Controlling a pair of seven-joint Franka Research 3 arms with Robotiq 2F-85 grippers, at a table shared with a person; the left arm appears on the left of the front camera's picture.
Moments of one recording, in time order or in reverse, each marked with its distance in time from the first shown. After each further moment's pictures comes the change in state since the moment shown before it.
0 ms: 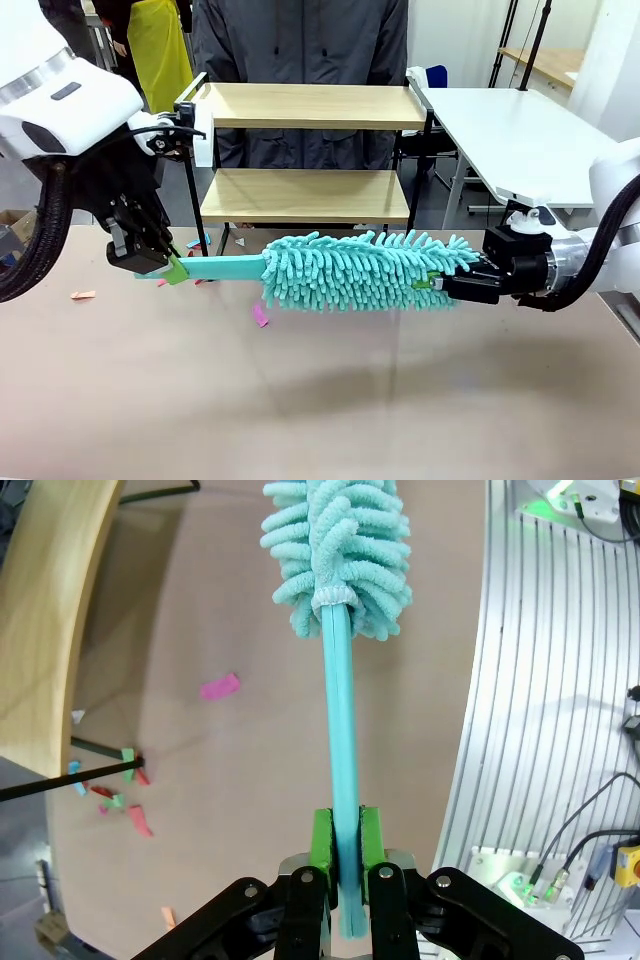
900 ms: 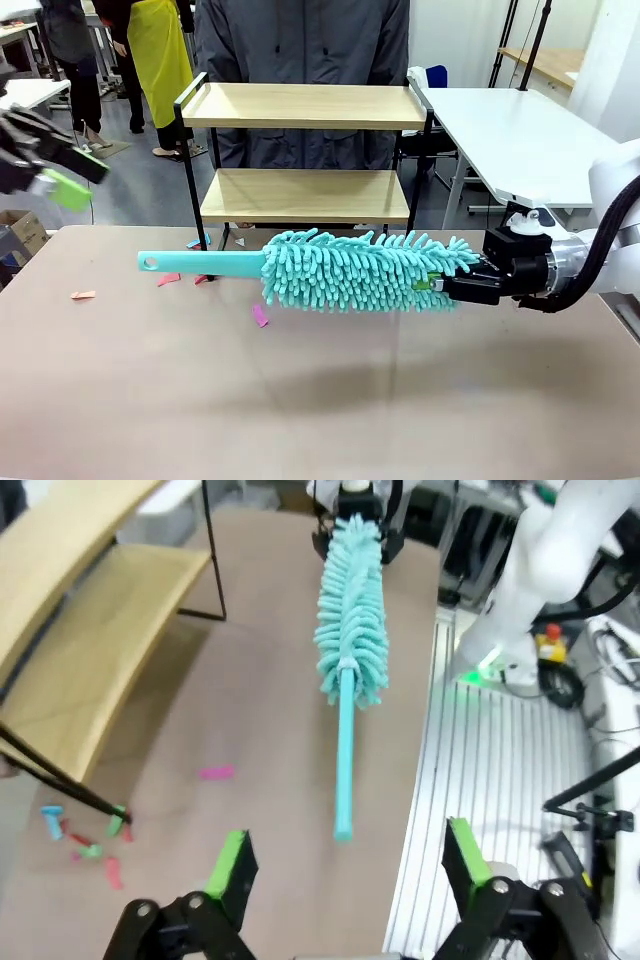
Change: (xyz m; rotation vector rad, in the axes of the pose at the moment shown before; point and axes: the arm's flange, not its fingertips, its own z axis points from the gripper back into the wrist) left arm -0.118 0.053 0.078 -0.162 -0.527 0.177; right arm -0.002 0.000 0.000 0.001 0.004 -0.013
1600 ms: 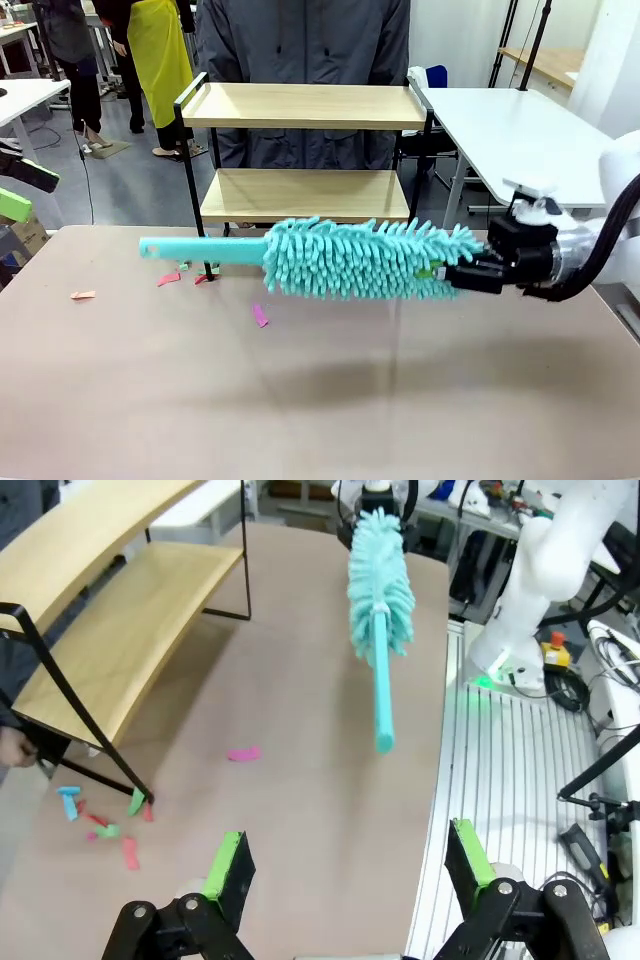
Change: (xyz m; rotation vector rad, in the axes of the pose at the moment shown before) left arm -0.058 0.028 0.030 0.014 -0.068 -0.005; right arm 0.025 0.003 0.005 -0.036 0.007 0.063
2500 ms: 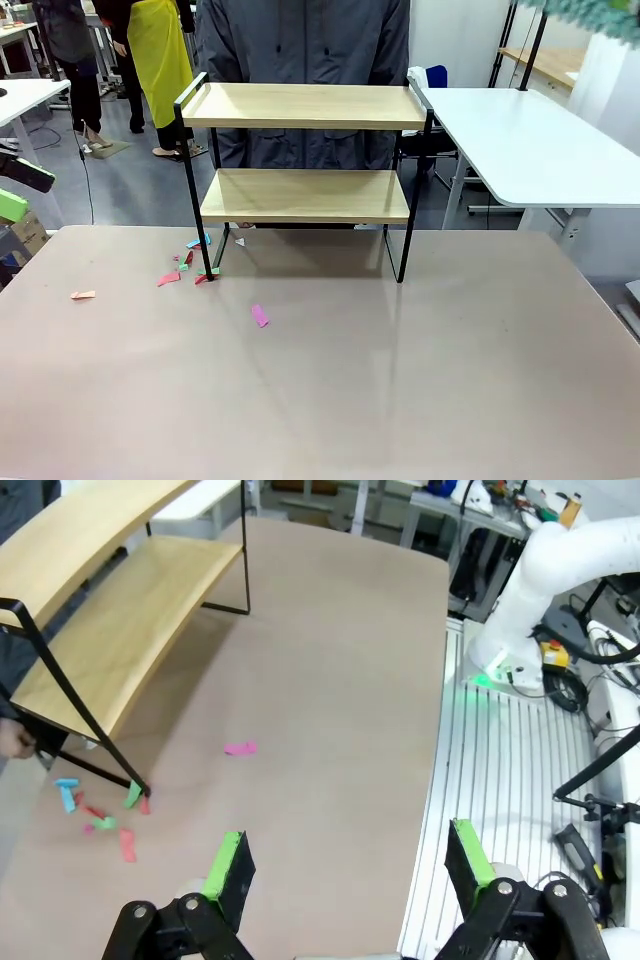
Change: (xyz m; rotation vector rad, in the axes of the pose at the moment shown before) left arm 0.003 -0.005 0.003 0.003 0.012 0.015; right arm 0.264 0.096 0.177 -1.013 -0.061 0.401
